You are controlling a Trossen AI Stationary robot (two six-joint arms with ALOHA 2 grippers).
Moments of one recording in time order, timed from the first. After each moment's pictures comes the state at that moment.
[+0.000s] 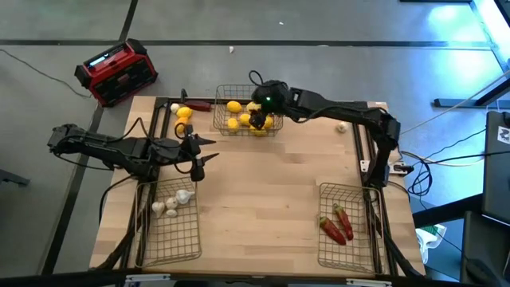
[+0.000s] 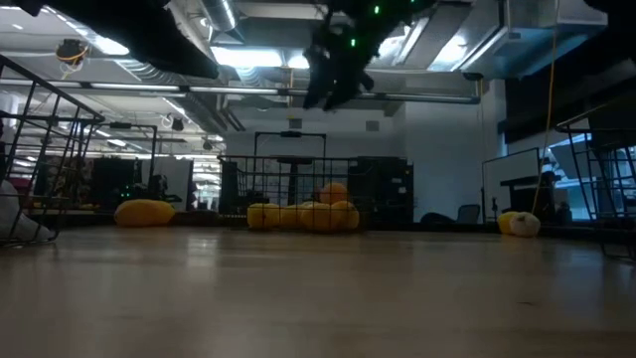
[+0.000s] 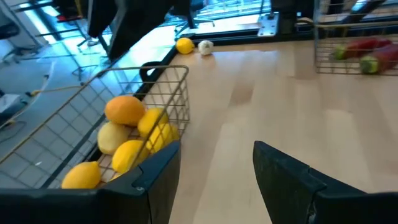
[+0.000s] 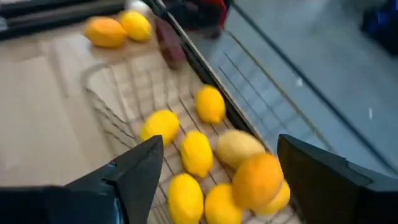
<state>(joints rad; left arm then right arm) -0.10 0.80 0.56 -0.18 -0.49 0.02 -0.33 1.87 1.74 -0.58 0.28 0.03</state>
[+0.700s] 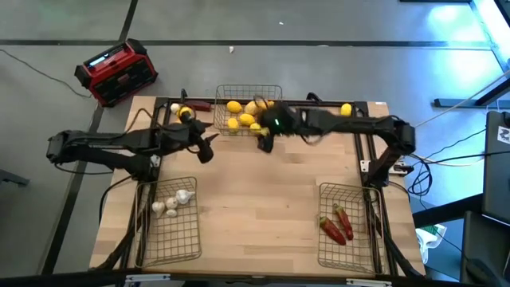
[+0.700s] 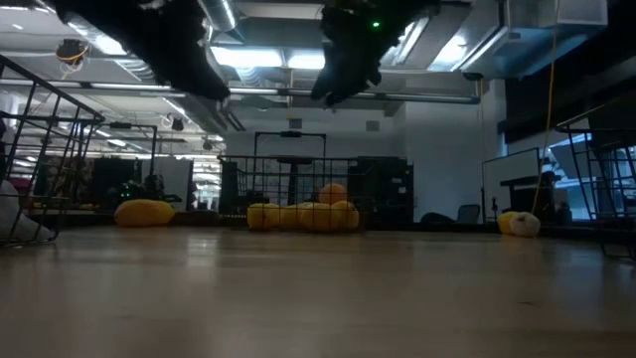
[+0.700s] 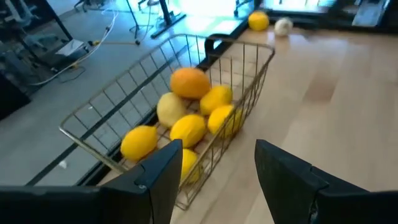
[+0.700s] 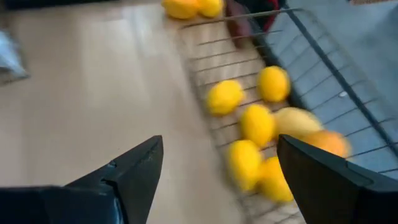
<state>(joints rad) 0.14 0.90 0.62 -0.22 -0.51 -0.07 -0.18 1.73 1.53 -0.54 0.19 0.00</state>
